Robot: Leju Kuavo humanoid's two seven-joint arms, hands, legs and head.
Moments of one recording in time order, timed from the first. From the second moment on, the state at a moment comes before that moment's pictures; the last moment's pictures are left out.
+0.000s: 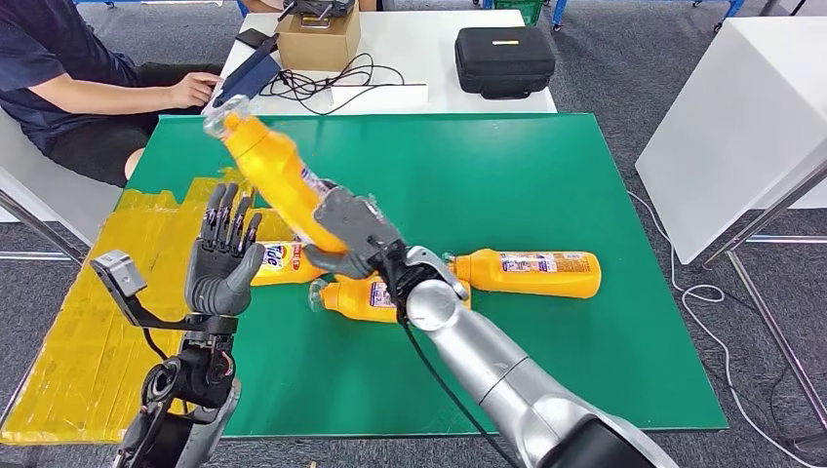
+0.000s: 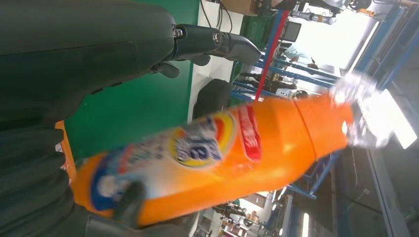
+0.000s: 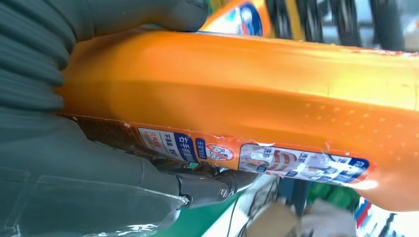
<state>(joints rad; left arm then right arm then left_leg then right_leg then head) -0.13 0.02 -0.24 -1.59 0.50 -0.02 -0.35 -0.72 0.34 0.76 -0.86 0.05 -0.08 0.02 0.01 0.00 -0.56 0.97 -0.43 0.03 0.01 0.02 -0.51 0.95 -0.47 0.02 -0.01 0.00</state>
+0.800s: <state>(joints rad) -0.06 0.02 -0.20 -1.63 0.50 -0.01 -0.33 -0.72 0.37 1.24 -0.84 0.03 -0.20 0.13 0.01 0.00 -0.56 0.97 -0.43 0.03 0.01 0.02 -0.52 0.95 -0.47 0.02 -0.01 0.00</state>
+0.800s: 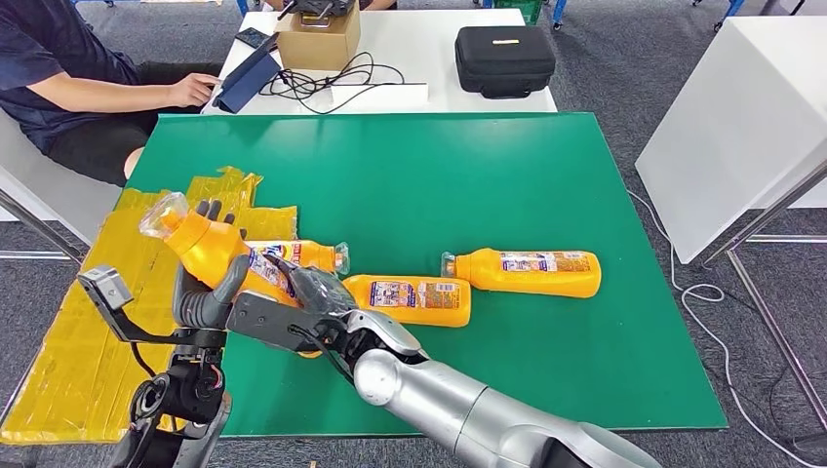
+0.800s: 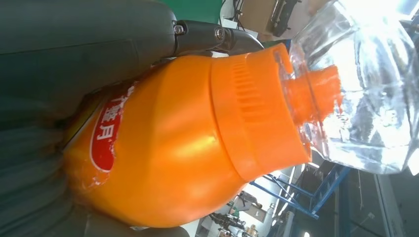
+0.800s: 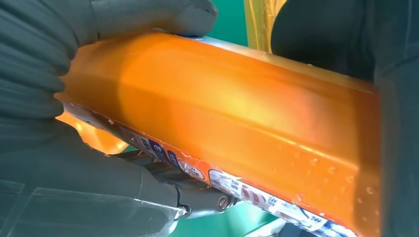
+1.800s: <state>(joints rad) -0.09 -0.01 -0.18 -1.58 0.51 -0.08 -0.29 -0.65 0.36 1.15 -0.84 0.34 -0.21 0.17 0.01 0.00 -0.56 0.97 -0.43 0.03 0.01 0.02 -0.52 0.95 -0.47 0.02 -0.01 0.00</state>
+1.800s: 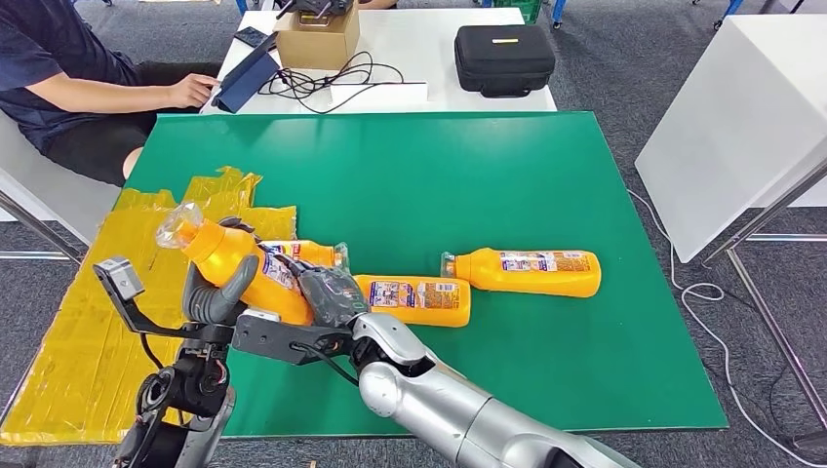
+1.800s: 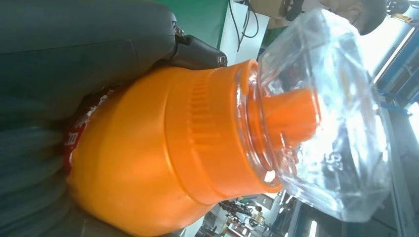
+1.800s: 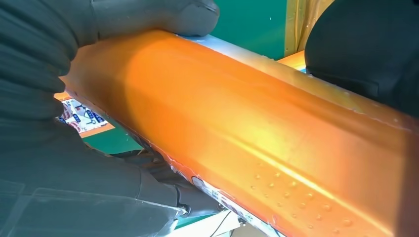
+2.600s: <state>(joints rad) -0.15 0.01 -0.04 -1.65 -0.27 0.48 -0.45 -0.56 0.23 0.73 -1.08 0.41 -0.13 0.04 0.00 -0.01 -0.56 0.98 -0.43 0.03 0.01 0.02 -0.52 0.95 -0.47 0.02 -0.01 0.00</state>
